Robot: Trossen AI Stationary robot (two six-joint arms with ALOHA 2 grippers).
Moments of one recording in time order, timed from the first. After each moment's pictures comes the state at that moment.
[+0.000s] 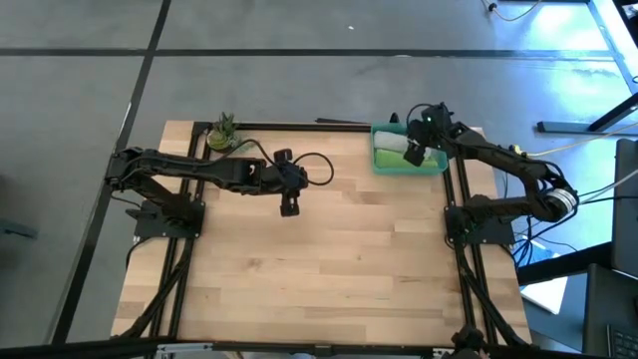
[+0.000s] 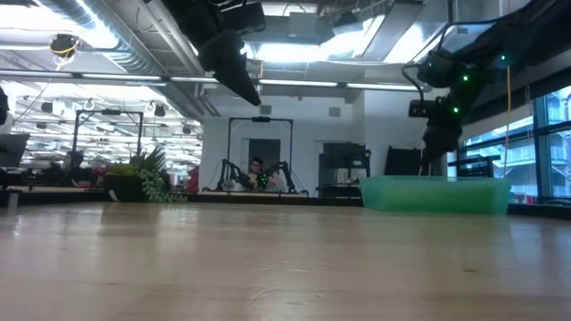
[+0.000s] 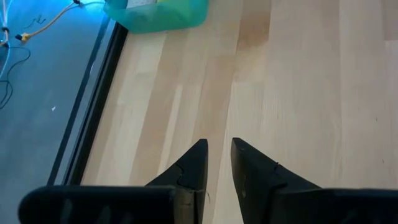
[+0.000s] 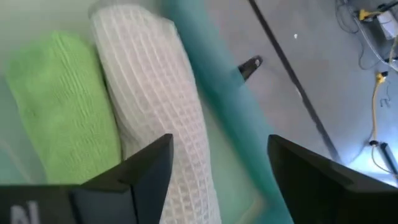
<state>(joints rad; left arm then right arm) 0.06 1.45 1.10 -0.49 -0.35 0.11 -0.96 1.21 0.67 -0.29 0.15 -0.58</state>
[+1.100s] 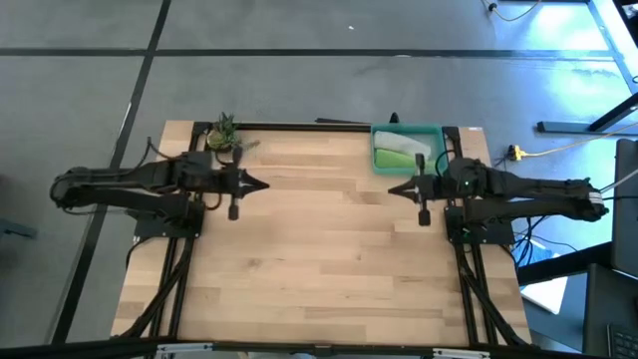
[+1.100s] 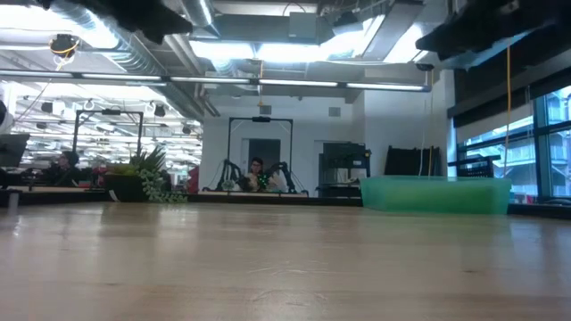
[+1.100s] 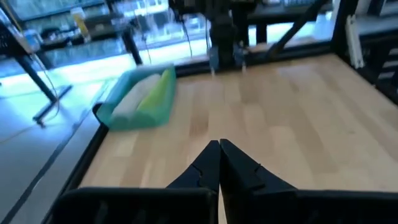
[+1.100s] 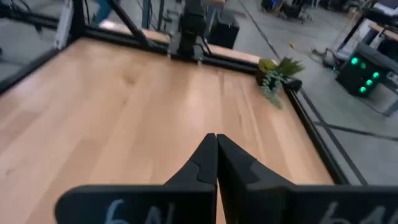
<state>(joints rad) 0.09 0.70 0.66 -0.25 -0.02 0.19 -0.10 0.63 0.56 -0.24 -0.05 -0.25</state>
